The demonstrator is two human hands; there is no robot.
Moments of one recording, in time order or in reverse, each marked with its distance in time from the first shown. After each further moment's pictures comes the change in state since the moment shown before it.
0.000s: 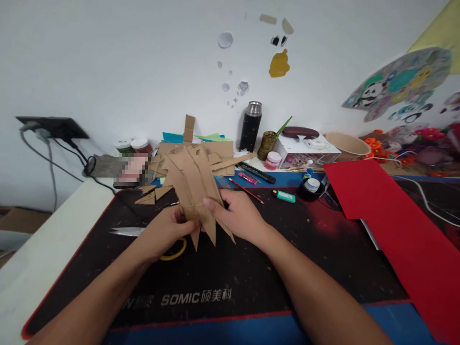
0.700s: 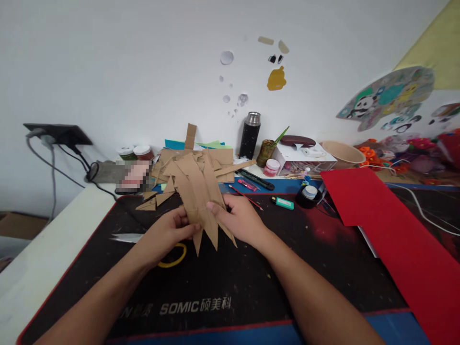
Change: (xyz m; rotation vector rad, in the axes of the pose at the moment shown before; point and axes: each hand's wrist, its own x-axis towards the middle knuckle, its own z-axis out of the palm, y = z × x) left_hand 0.002 -0.002 -0.004 -0.118 -0.057 -0.003; right_hand 0.003 0.004 -0.003 0.022 0.022 0.013
